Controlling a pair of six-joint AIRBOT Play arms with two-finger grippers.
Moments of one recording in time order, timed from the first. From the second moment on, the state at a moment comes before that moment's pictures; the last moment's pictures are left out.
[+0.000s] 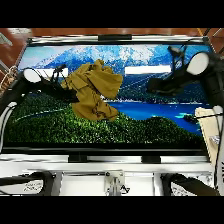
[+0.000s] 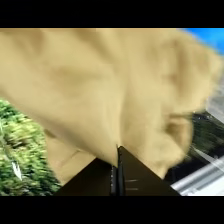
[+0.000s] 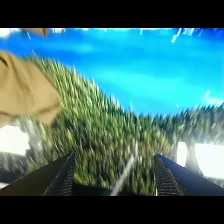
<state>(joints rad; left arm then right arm) -0.13 -1.44 1.34 1.01 -1.22 -1.31 0.16 -1.30 1.53 -1.35 1.41 1.73</state>
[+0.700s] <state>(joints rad) -0.75 -1.42 1.32 0.65 -0.80 -1.35 0.02 -1.30 2.01 -1.38 1.56 1.73</state>
